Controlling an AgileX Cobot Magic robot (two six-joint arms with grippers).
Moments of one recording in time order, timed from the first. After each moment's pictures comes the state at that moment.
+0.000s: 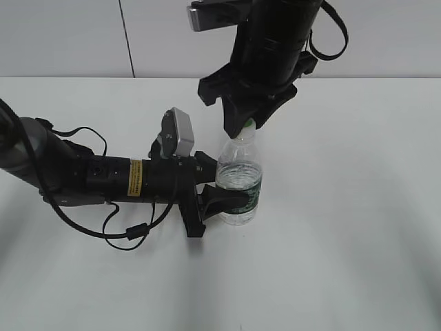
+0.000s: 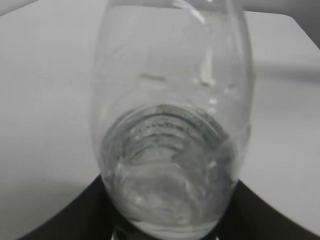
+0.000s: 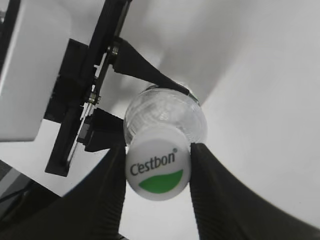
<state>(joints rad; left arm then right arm) -0.41 2.23 -1.00 1.20 -1.07 -0.46 0.66 1.96 -1.73 0.12 1.21 -0.09</state>
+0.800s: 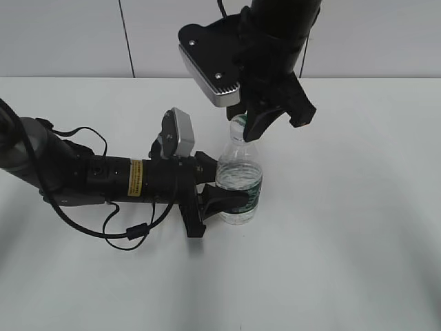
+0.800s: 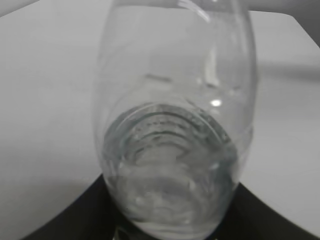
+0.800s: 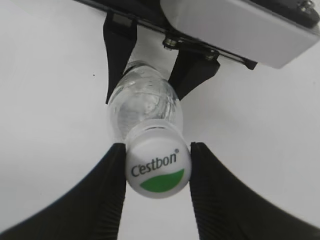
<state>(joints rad) -0.41 2.23 -1.00 1.20 -1.06 -0.46 0.66 1.96 -1.74 0.11 1.22 -1.63</state>
